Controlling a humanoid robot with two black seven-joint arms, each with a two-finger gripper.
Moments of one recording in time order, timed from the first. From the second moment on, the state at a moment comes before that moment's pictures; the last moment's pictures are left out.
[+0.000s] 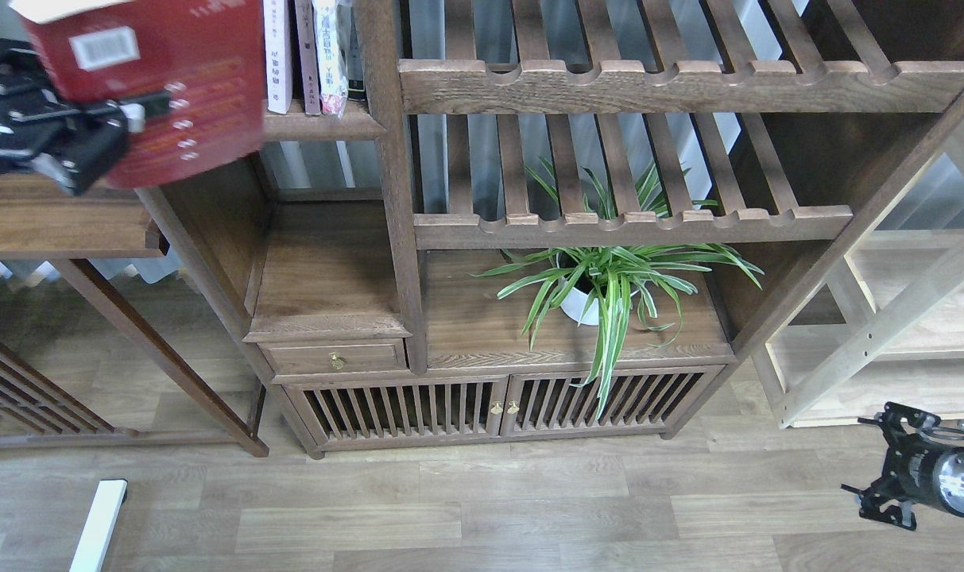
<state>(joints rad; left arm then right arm) -0.95 1.25 -0.57 -1.52 0.34 -0.49 -0.01 0.54 -0.71 -0.37 0.48 -0.85 0.05 0.49</state>
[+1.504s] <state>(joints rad) -1.07 1.31 -0.55 -1.46 0.09 -0.38 0.16 0.51 -0.75 -0.38 0.50 -0.86 0.03 0.49</state>
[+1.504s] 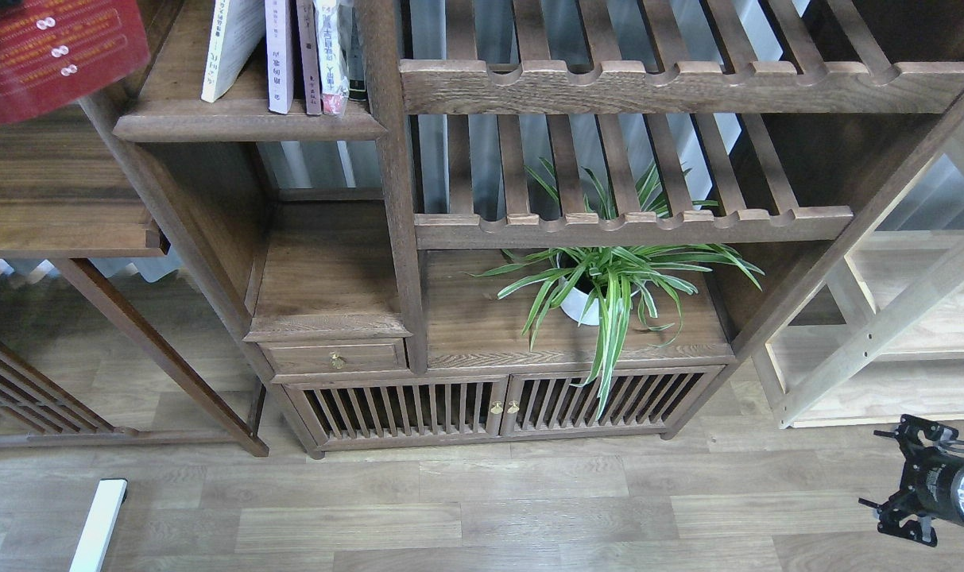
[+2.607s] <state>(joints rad) -1.27 0.85 -0.41 -1.28 0.16 0.05 0.23 0.50 -0.78 -0.38 0.49 -0.86 0.03 0.49</state>
